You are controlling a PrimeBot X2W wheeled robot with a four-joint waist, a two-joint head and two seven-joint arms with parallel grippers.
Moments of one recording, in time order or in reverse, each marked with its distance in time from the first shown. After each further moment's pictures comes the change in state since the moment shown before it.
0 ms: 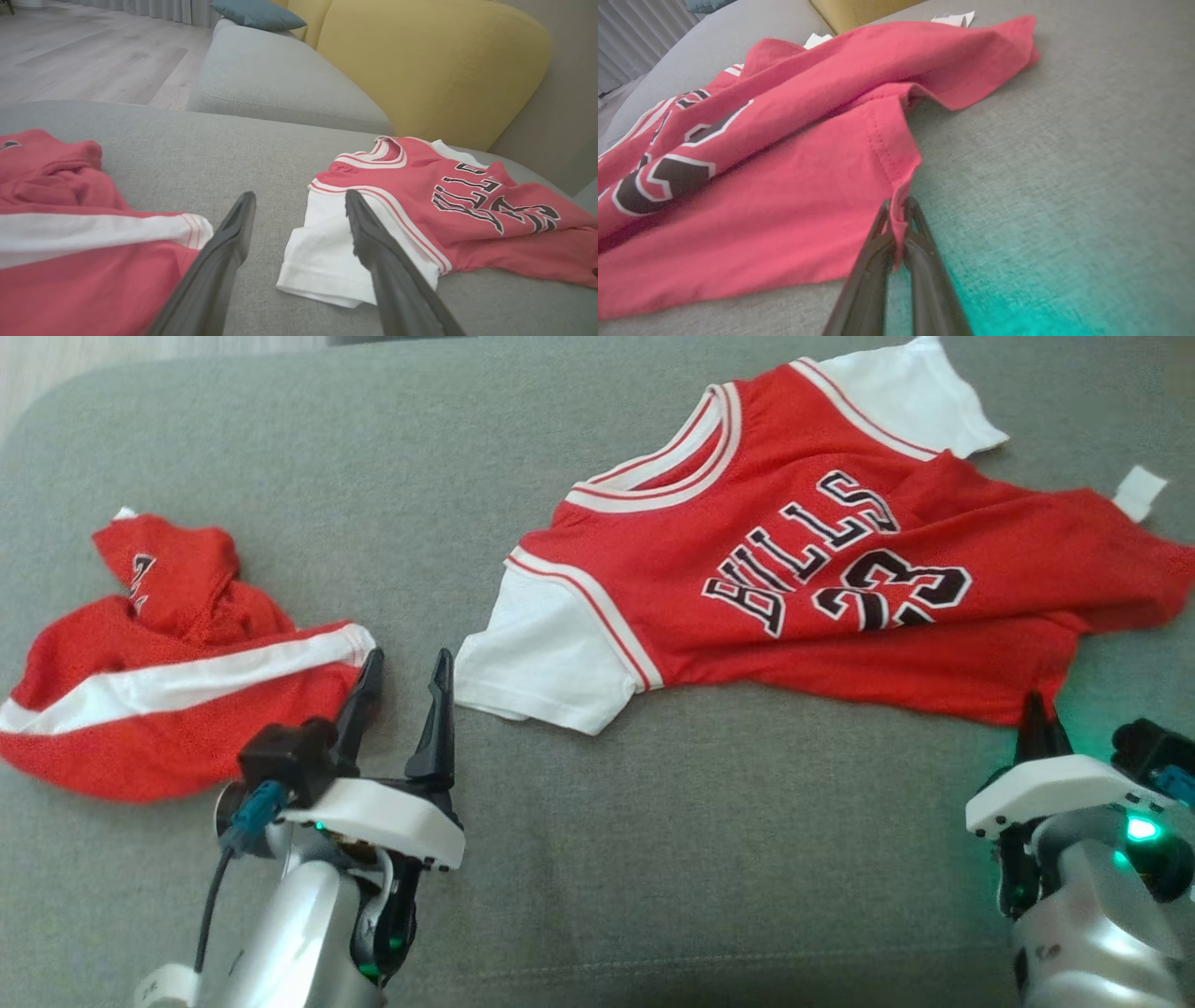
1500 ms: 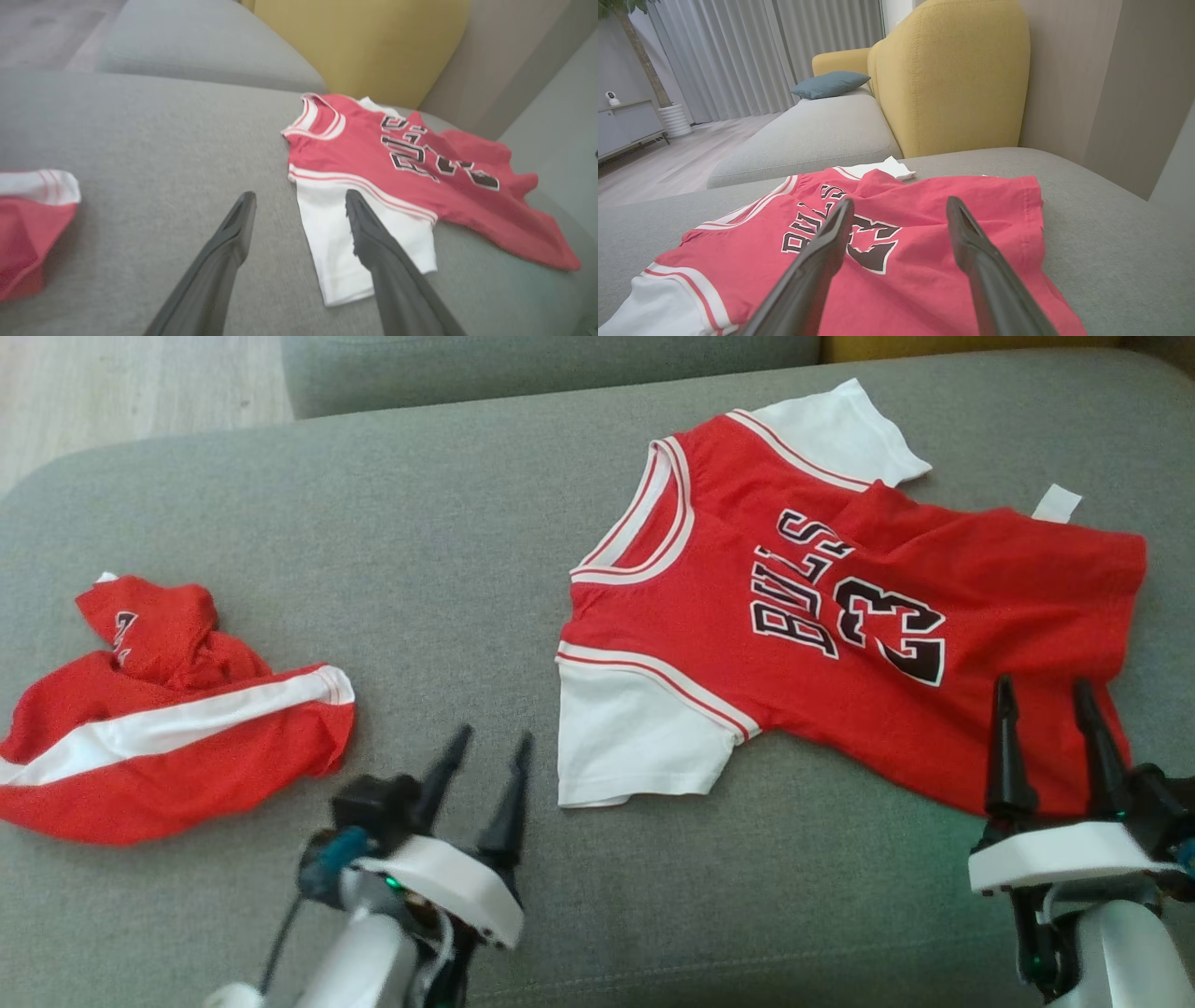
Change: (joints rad) left arm 0.043 -0.001 -0.140 0.069 -0.061 -0.040 0.000; right arm 0.385 0.005 0.242 -0.716 0.013 0.000 0.019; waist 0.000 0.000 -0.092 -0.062
